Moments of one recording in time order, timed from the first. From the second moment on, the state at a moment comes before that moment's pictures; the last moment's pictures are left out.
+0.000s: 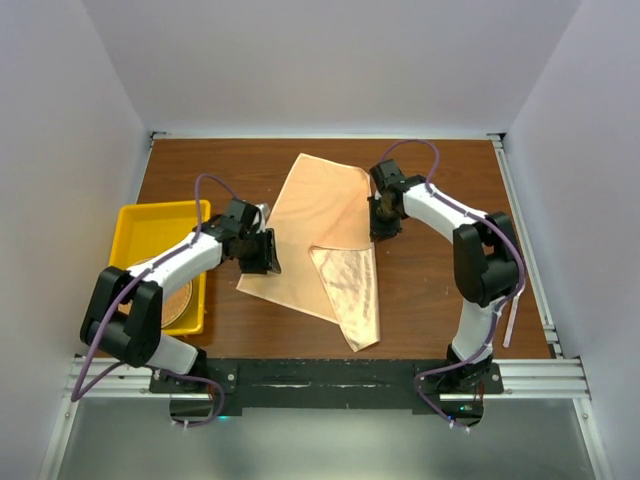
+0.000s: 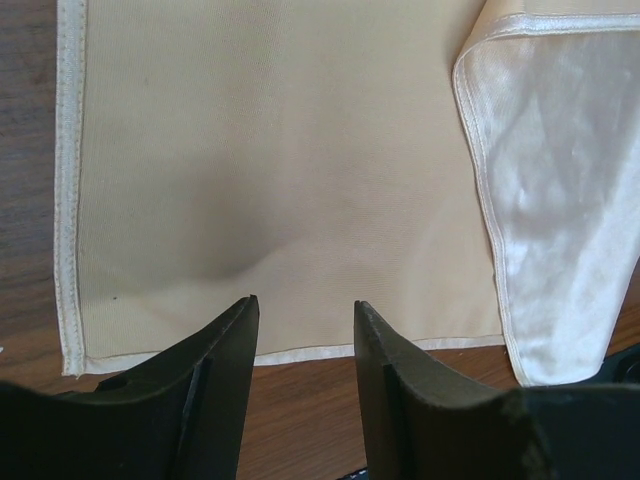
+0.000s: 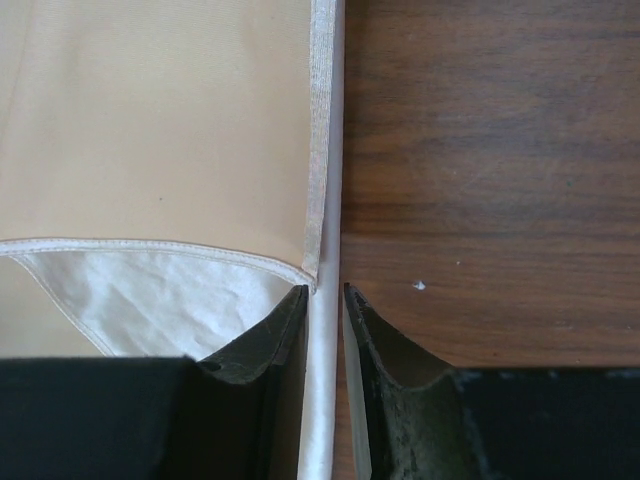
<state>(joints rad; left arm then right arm) -0.39 1.45 0.85 -0.49 0.21 -0.47 0.41 1.88 1.39 -0.71 0.01 0.42</state>
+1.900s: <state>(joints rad) -0.39 1.59 0.92 -0.46 0.19 -0.47 0.27 2.00 1.79 -0.87 0.36 0.31</state>
